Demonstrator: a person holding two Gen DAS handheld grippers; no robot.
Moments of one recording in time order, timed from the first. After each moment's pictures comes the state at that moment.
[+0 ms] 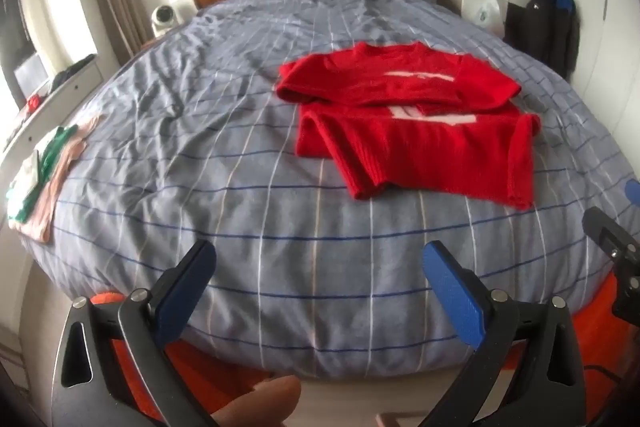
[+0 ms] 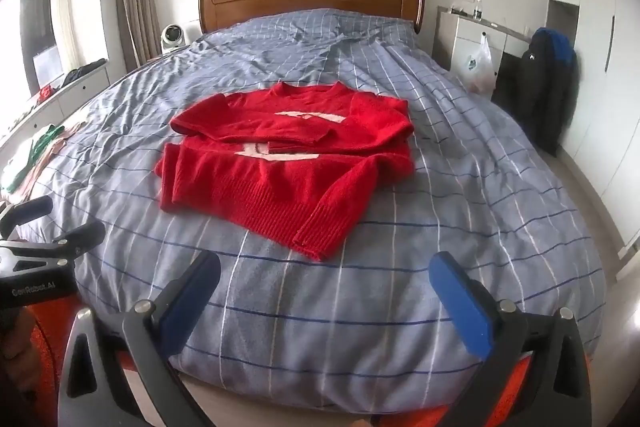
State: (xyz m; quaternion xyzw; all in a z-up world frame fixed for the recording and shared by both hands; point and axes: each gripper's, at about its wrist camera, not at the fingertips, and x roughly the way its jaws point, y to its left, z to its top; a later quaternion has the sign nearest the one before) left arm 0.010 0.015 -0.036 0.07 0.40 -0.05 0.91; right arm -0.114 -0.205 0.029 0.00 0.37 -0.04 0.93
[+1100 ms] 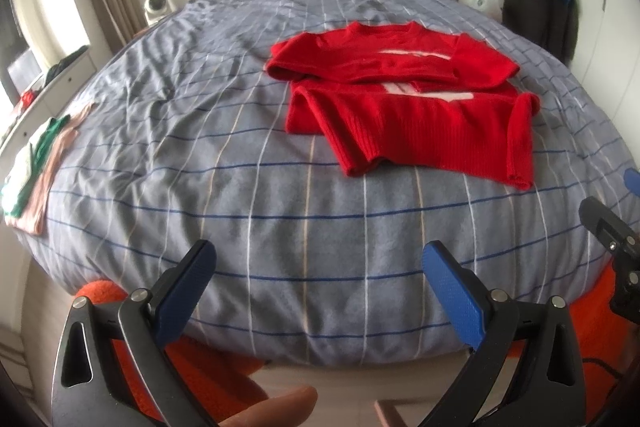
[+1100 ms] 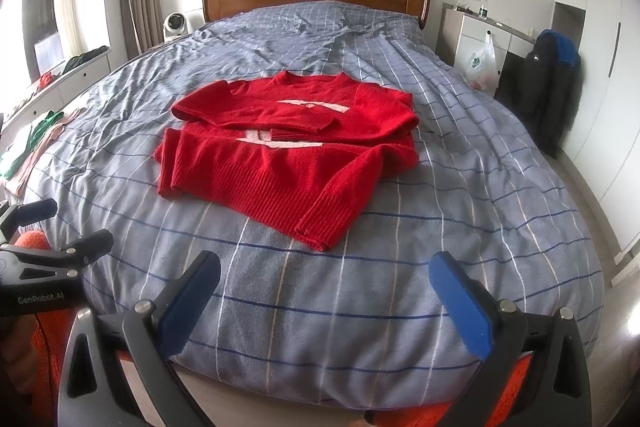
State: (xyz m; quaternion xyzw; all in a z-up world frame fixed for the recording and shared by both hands) left arm 0.008 0.010 -0.049 0.07 0.43 -0.06 0.90; right arm -0.111 -0.198 0.021 -0.01 0.36 -0.04 0.93
